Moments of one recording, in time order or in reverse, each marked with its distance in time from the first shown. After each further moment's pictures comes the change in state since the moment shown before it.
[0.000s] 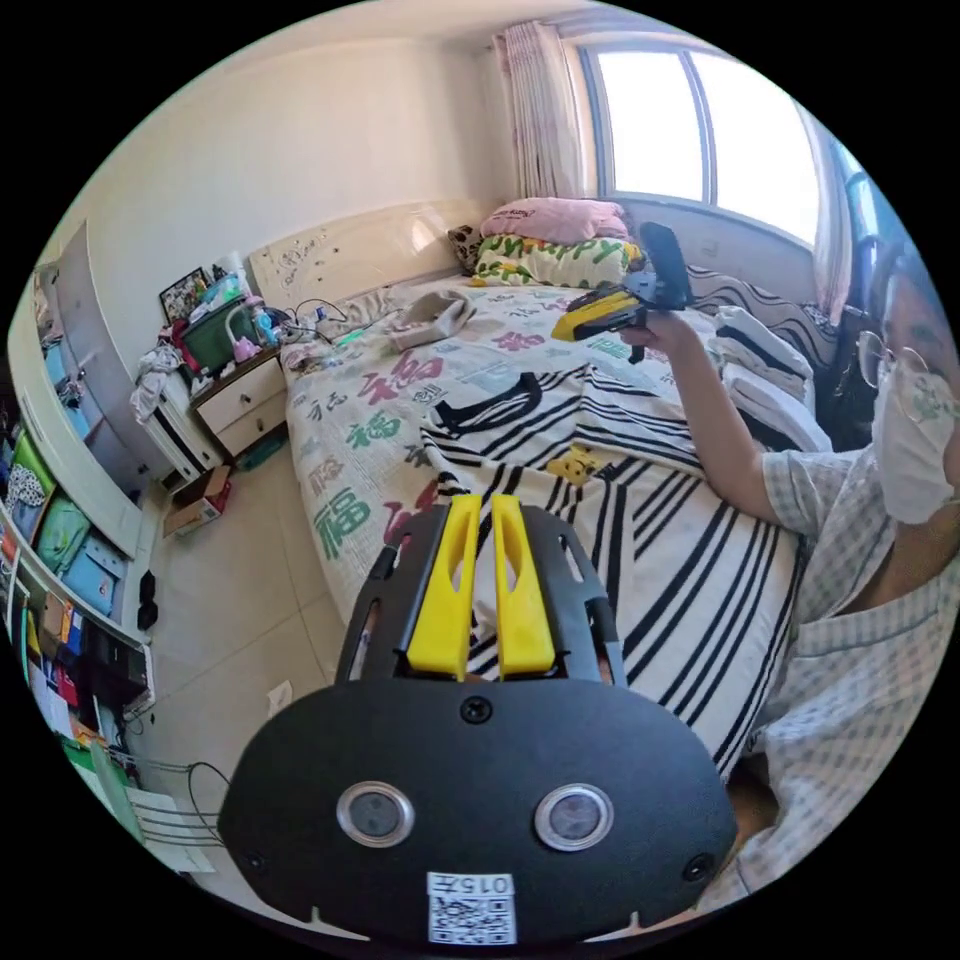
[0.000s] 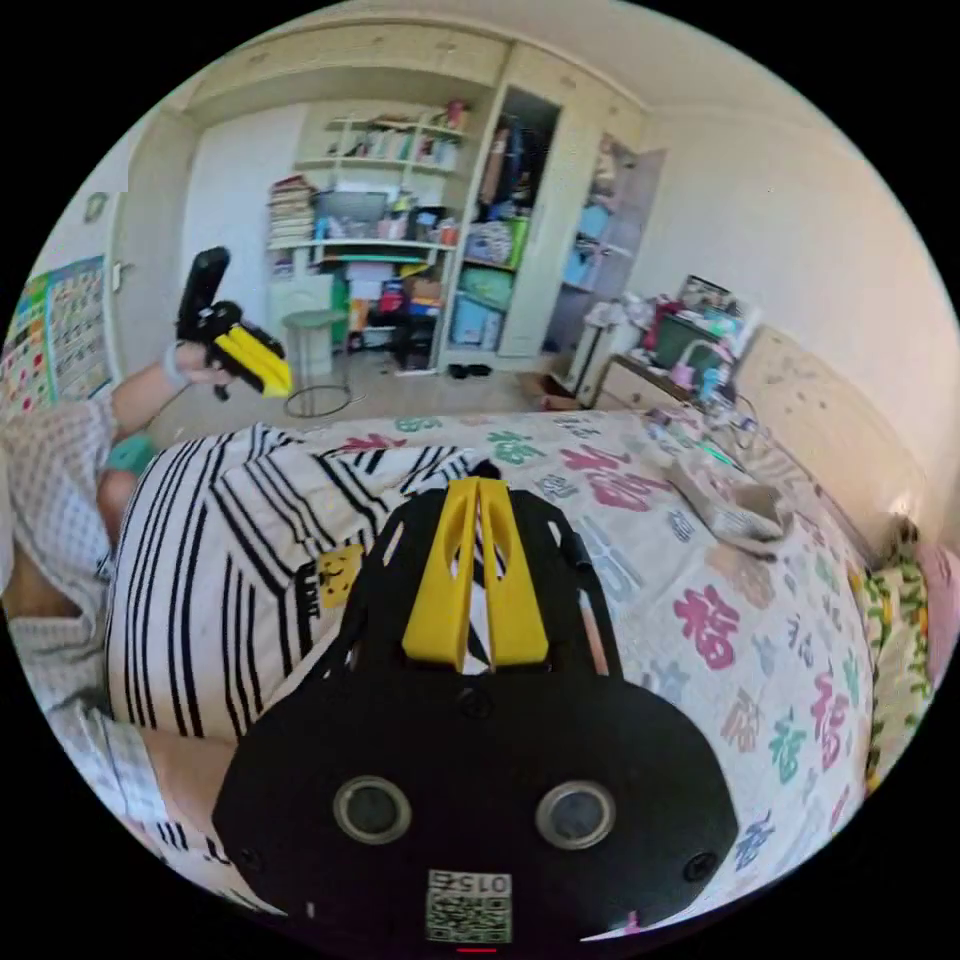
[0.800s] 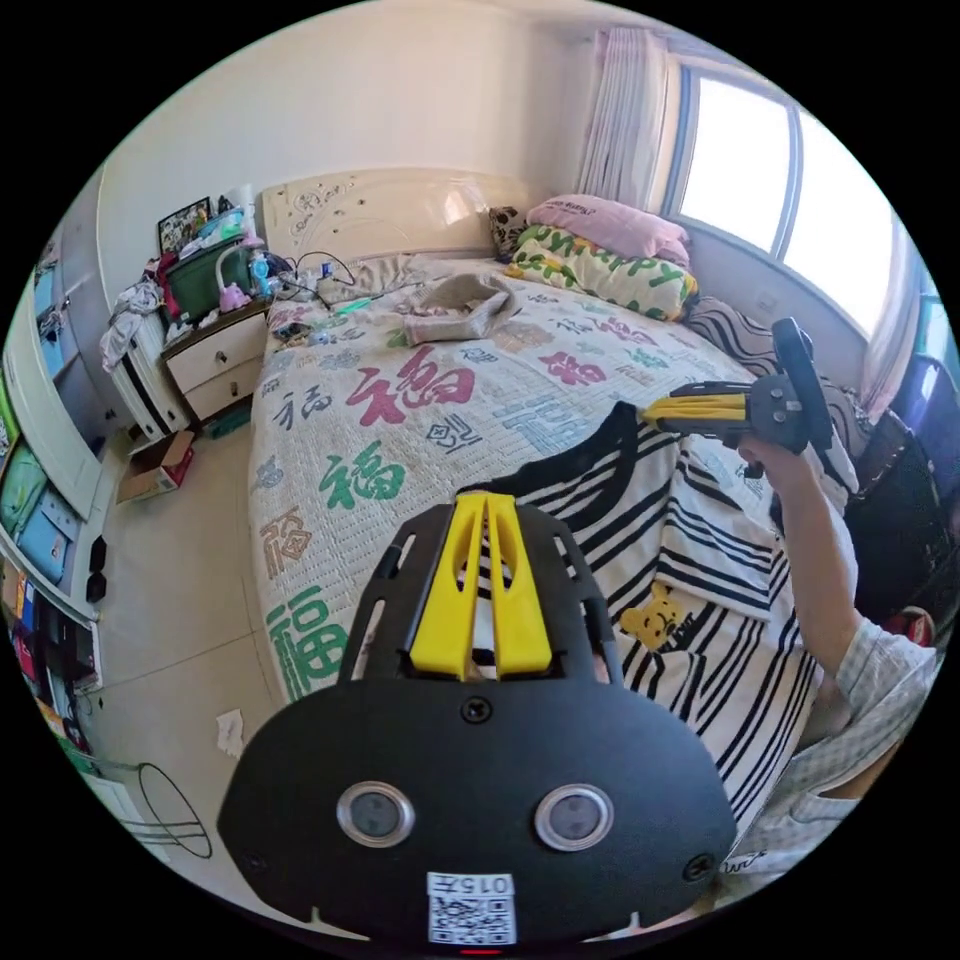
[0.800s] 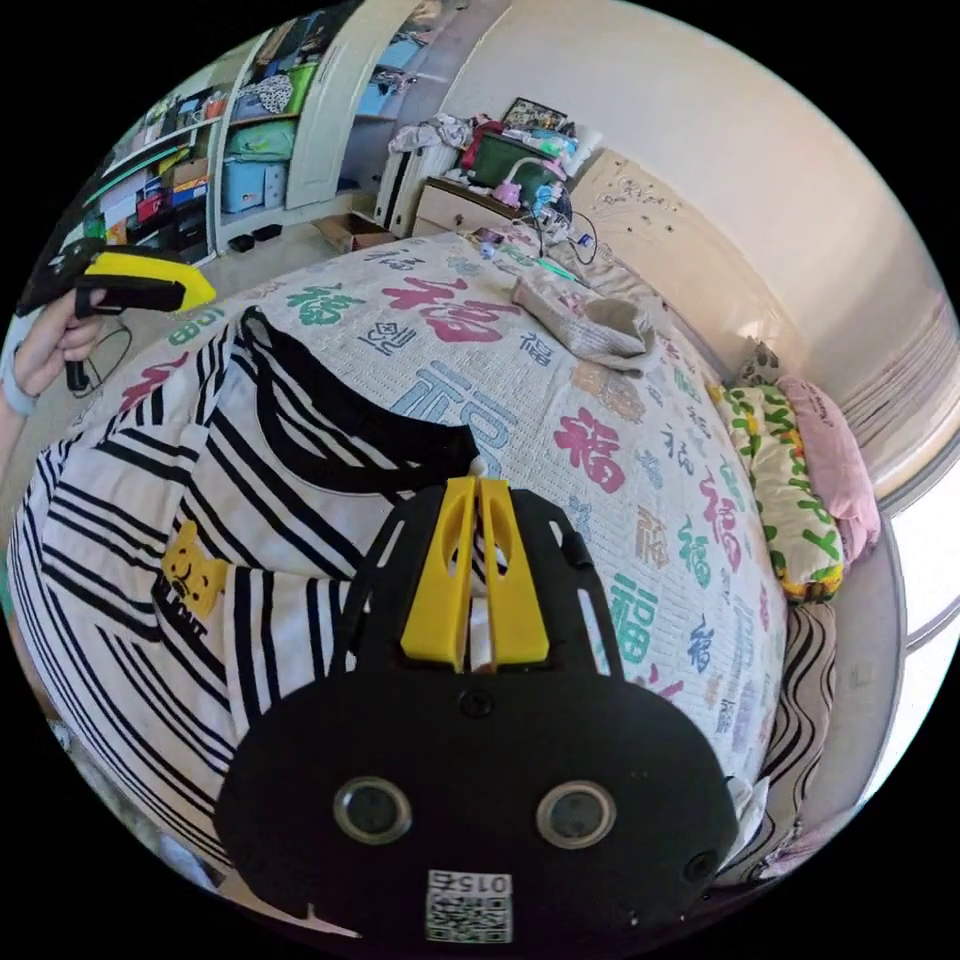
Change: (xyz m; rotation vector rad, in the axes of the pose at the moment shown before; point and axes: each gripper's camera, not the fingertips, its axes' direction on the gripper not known) left arm -0.041 -0.095 0.120 -0.022 0.086 -0.165; right arm -0.072 0.083 0.062 -0.482 0.443 0.122
